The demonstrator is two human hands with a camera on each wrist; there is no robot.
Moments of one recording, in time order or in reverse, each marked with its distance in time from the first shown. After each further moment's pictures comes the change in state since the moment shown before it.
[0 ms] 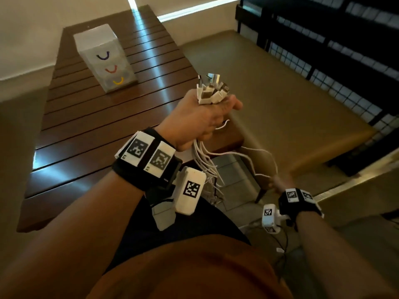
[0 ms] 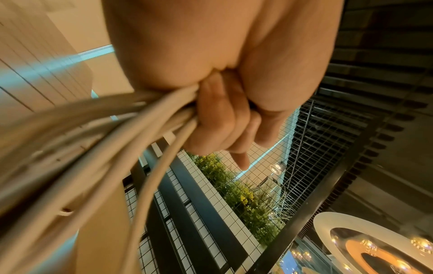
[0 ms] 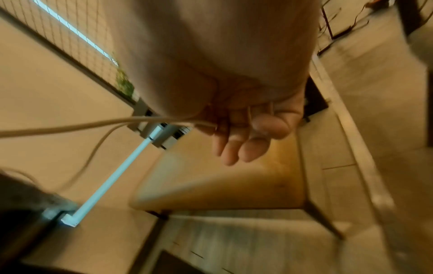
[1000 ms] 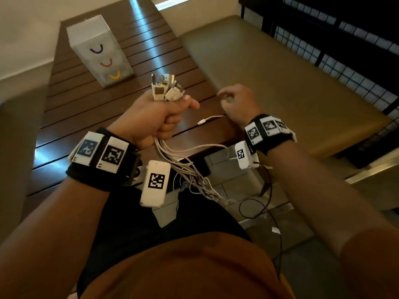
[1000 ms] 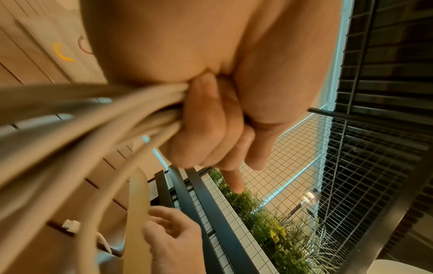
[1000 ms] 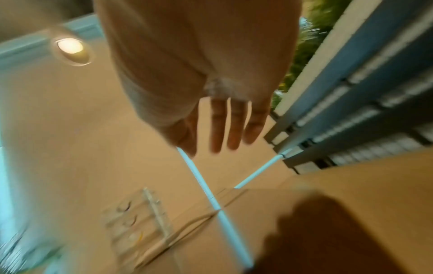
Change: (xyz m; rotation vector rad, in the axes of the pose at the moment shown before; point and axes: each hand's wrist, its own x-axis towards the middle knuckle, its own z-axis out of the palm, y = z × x) left_hand -0.004 -0.014 -0.042 -0.011 0.135 -0.210; right_hand -0.067 -0.215 0.031 -0.304 0.107 -1.018
